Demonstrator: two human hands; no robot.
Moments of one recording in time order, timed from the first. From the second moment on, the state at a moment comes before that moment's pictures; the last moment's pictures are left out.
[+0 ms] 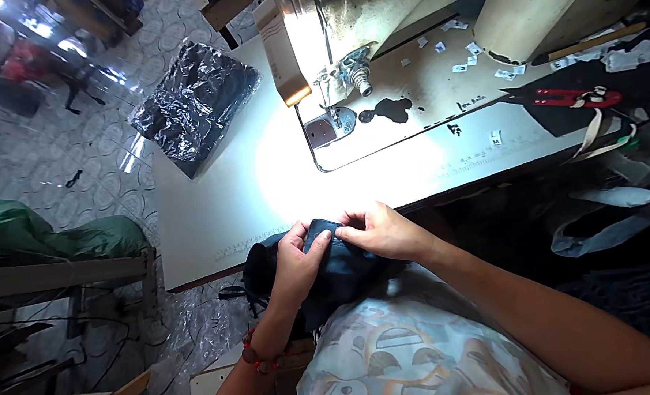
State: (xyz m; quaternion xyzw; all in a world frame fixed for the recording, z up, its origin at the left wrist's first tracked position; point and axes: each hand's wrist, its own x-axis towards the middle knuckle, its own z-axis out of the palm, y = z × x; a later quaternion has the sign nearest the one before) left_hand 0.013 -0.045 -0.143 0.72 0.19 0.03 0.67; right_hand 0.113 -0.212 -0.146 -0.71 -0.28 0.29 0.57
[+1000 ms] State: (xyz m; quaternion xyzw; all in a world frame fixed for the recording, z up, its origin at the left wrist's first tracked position) left_hand 0.015 -0.046 -0.132 0.71 0.19 0.00 0.67; right_hand 0.123 -0.226 -0.151 -0.66 -0.35 0.35 0.57
